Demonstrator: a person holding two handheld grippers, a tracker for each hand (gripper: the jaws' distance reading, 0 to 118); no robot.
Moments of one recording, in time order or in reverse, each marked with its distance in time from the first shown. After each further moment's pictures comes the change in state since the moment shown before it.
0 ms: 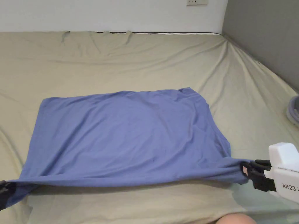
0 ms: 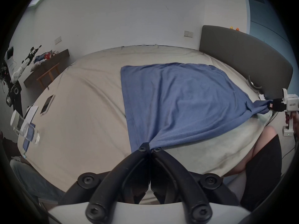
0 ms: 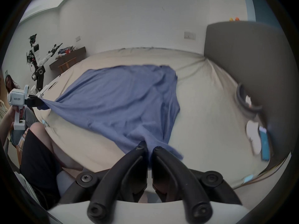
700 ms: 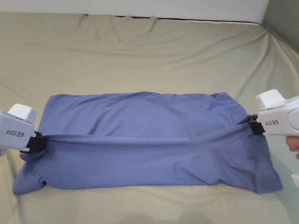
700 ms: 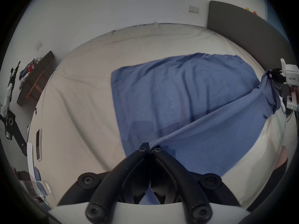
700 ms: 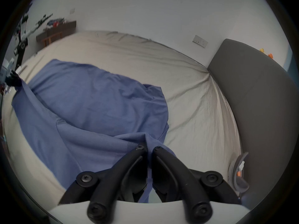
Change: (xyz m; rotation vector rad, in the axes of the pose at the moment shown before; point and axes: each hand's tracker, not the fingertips) left arm -0.040 0.152 -0.203 -0.263 0.036 -0.131; right arm 0.034 0.176 -0.242 -0.203 -0.188 0.268
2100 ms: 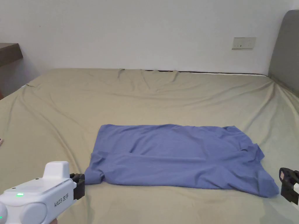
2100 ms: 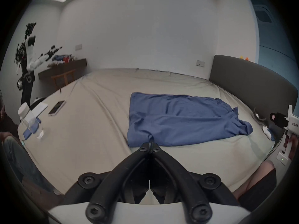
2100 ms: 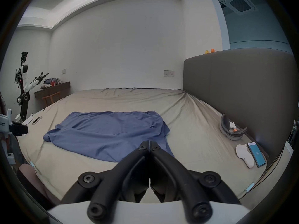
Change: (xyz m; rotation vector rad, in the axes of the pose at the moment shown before) left arm 0.059 -0.195 0.151 0.452 0.039 0.316; right arm -0.085 -0.178 0.209 0.519 -0.055 -0.426
